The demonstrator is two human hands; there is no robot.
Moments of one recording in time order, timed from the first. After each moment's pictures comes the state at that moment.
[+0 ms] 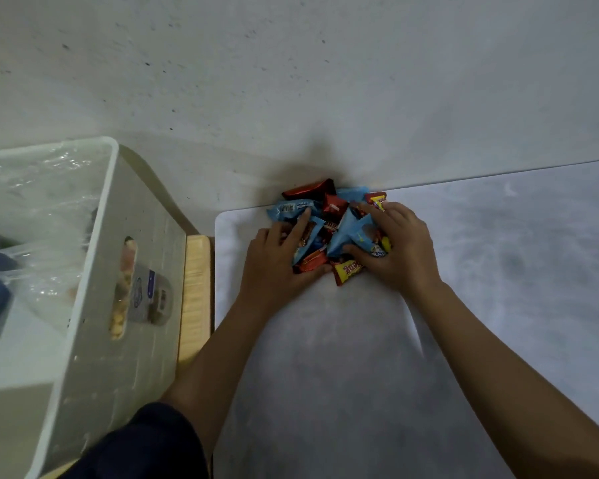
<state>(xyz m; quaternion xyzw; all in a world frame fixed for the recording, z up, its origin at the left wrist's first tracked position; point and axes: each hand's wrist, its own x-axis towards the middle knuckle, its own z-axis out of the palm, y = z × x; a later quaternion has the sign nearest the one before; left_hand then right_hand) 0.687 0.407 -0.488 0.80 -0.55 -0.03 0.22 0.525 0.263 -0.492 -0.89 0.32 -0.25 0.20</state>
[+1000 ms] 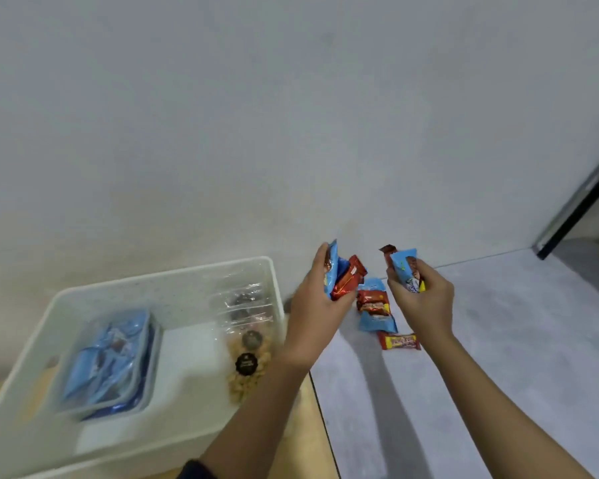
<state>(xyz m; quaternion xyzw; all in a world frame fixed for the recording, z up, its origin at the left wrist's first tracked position) 0.705 0.529 -0.273 0.66 -0.47 -0.22 0.54 0.563 0.437 -0.282 -0.68 0.46 -0.48 0.30</state>
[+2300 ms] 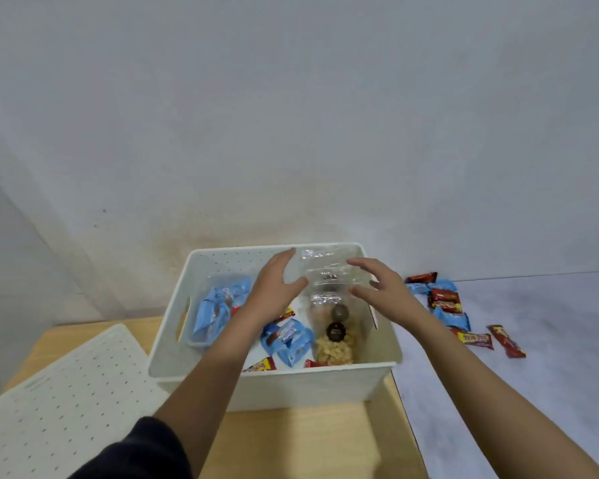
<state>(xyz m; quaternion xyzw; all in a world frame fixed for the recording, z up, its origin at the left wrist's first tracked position) 0.874 0.687 -0.250 0.78 -0.44 -0.19 0.40 0.703 0.557 -0.257 -0.82 0.30 -0.19 0.44</state>
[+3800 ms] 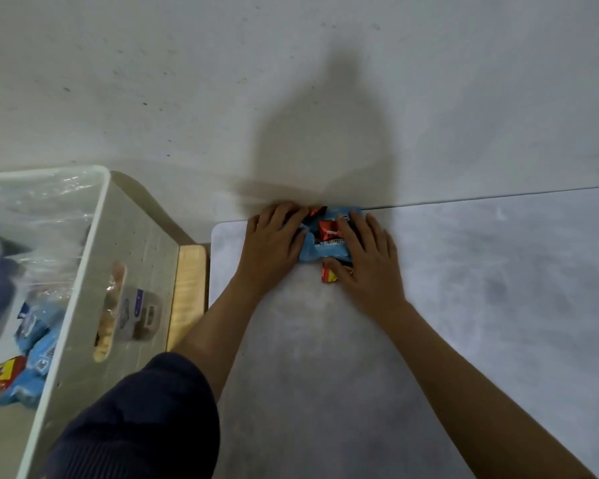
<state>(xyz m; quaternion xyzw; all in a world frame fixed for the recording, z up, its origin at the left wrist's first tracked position) 0.715 0.364 -0.486 0.80 -0.57 0.03 0.19 0.546 0.277 -0.504 -0.91 0.34 -0.16 0.17</state>
